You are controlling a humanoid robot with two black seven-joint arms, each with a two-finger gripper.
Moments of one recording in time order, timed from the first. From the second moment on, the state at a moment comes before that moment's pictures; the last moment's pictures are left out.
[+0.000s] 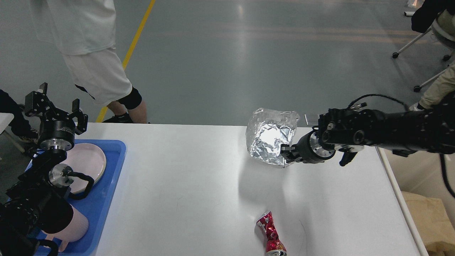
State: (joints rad) left arm -0.79 0.23 -0.69 -0.10 -0.11 -0.45 -0.68; right arm 1.57 -0.25 -0.93 1.07 -0.16 0.29 -0.07
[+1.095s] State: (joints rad) left arm -0.79 0.23 -0.69 -0.10 -0.11 -0.45 -0.68; right arm 1.20 -0.82 -0.94 0.77 -0.18 0.11 -0.06
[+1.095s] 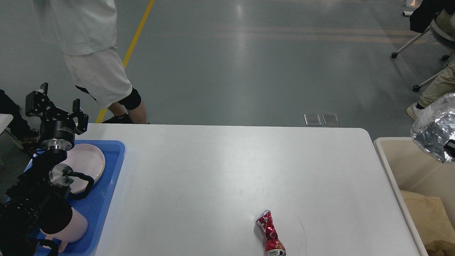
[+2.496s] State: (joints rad) left arm -0.79 0.23 -0.69 -0.10 -0.11 -0.45 -0.68; right arm 1.62 -0.11 -1.19 0.99 -0.32 0.12 -0.06
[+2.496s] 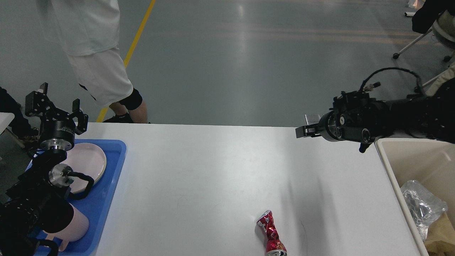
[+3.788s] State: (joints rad) left arm -0.79 0.23 -0.69 -0.10 -0.11 -0.45 -0.68; right arm 1.42 -0.04 -0.92 1.20 -0.35 0.42 -0.07
